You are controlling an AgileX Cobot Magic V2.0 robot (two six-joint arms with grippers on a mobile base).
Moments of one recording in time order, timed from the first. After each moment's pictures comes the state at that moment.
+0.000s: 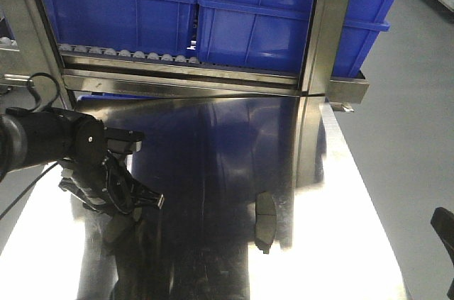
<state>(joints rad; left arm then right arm) -0.35 1.86 -1.18 -0.06 0.77 -0.07 0.21 0.37 -0.34 -0.04 0.33 0.10</state>
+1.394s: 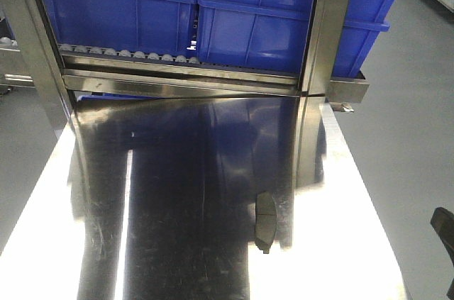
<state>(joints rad) -0.35 0.35 -0.55 0.09 0.89 -0.24 0.21 0.37 -0.34 -0.04 0.33 0.10</state>
